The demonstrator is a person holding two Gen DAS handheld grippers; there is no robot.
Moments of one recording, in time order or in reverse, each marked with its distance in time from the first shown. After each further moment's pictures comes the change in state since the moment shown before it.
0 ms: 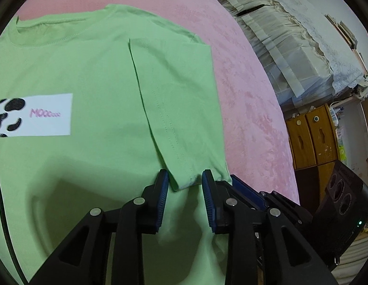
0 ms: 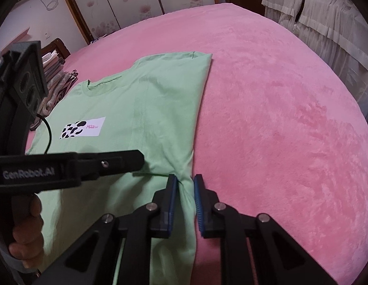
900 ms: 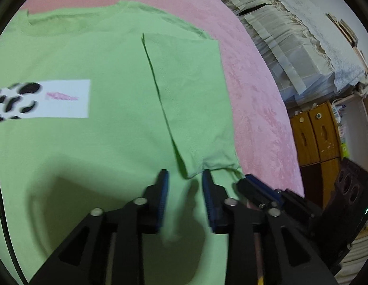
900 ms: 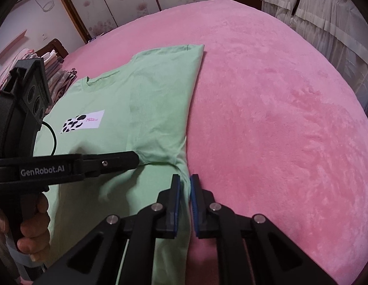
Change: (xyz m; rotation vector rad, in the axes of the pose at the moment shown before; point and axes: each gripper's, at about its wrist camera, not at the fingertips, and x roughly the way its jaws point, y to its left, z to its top) left arm -0.012 0.011 -0.017 0.026 -0.019 0.053; right arm -0.014 -0.003 -0.009 0.010 0.020 -0.009
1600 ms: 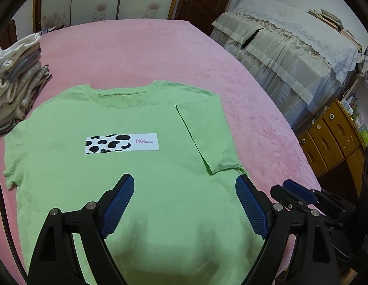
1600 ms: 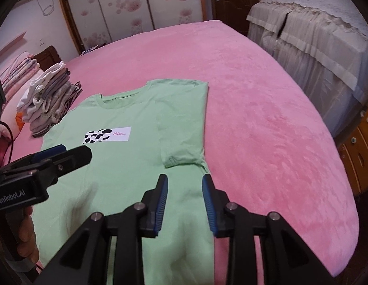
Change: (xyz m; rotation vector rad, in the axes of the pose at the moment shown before) left arm -0.145 -0.026 -0.049 0.156 -0.283 0.232; right arm -0.092 0.060 -0.015 0.026 -0.099 -0.128
